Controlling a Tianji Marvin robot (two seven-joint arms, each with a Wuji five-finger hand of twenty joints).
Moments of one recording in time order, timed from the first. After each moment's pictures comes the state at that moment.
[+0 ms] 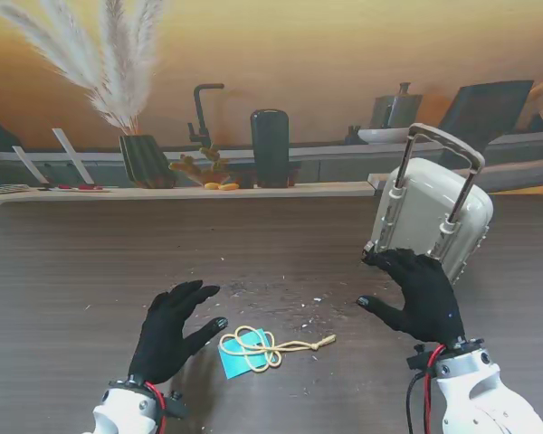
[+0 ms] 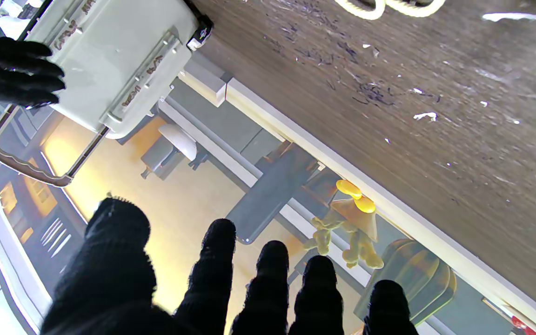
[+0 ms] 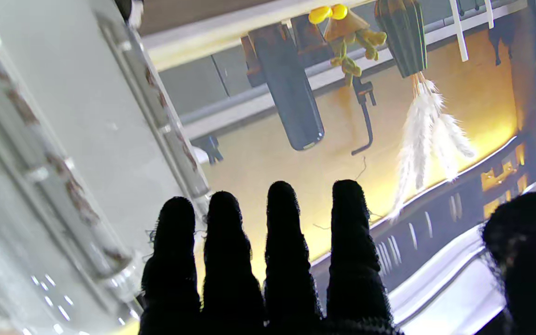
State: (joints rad) left arm 2.13 -1.16 -1.29 -2.00 0.67 -0.05 0.40; right arm -2.04 -1.14 1.49 -1.87 -0.93 -0.28 -0.50; left_hand 0.73 -0.10 0.02 0.03 0.47 0.02 0.24 0.29 0.40 0.12 0.13 0.31 0.28 0.11 0.08 0.30 0.01 0.22 0.15 0.43; right_hand 0.13 -0.32 0.71 -0.12 0.50 -0.07 0.39 0.44 0.59 0.09 0.37 0.27 0.57 0.20 0.12 0.20 0.20 0.24 0.70 0.30
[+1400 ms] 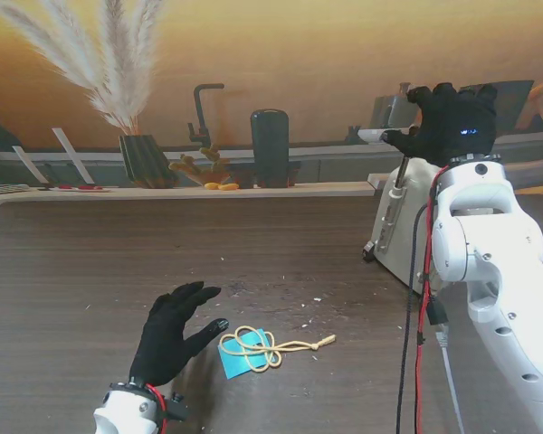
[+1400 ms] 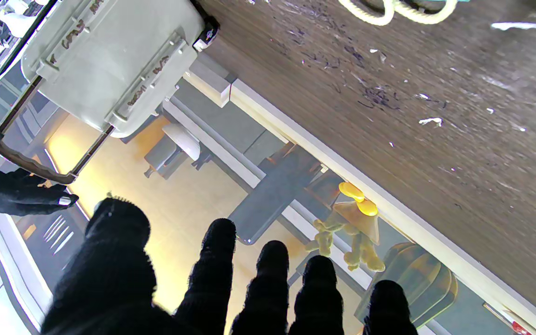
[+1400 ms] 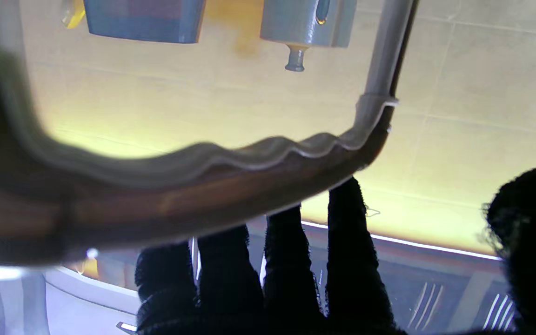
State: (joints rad) left arm 2.14 -1.16 -1.29 -2.01 0.66 -0.05 0.40; right arm -1.36 -1.08 1.34 -1.94 -1.35 0.35 0.12; left_hand 0.73 -0.10 0.02 0.03 0.47 0.02 0.25 0.29 0.40 0.12 0.13 0.31 0.28 0.11 0.08 0.30 0.01 0.22 0.14 0.44; right_hand 0.19 -0.43 0.70 -0.10 0.55 -0.04 0.39 0.44 0.64 0.09 0.45 0.33 0.74 0.24 0.22 0.29 0.31 0.32 0.84 0.31
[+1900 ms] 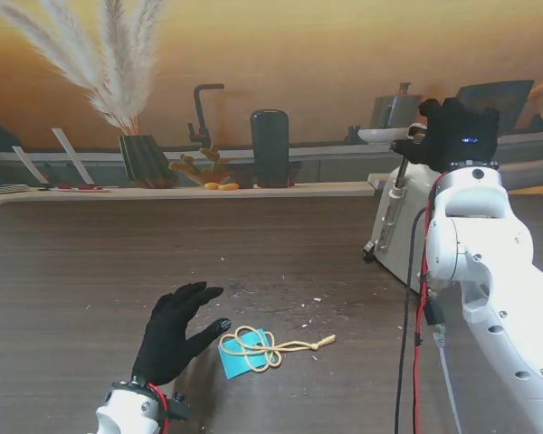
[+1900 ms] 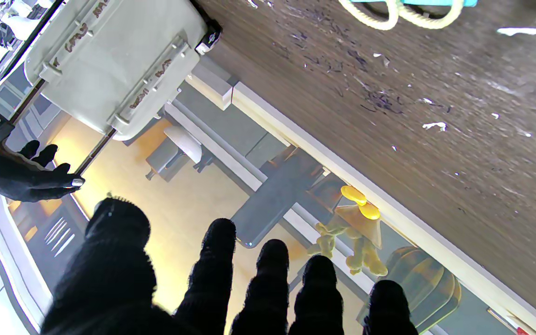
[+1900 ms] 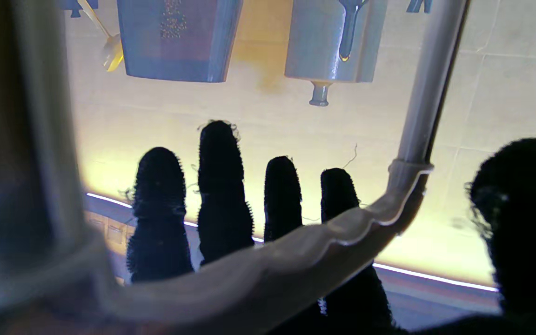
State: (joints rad) left arm 2.13 -1.16 -1.28 -2.00 0.66 -0.05 0.40; right arm -1.35 -1.08 1.32 -1.90 -1.35 0.45 0.15; left_hand 0.73 -0.10 0.02 0.03 0.47 0.02 0.25 0.29 0.41 0.12 0.13 0.31 0.28 0.11 0.08 0.30 0.02 0.22 0.14 0.44; right_hand 0.31 -0.51 0.70 -0.10 0.59 0.01 0.40 0.44 0.69 0.11 0.69 0.49 0.94 0.21 0.55 0.49 0.56 0.39 1.10 0.50
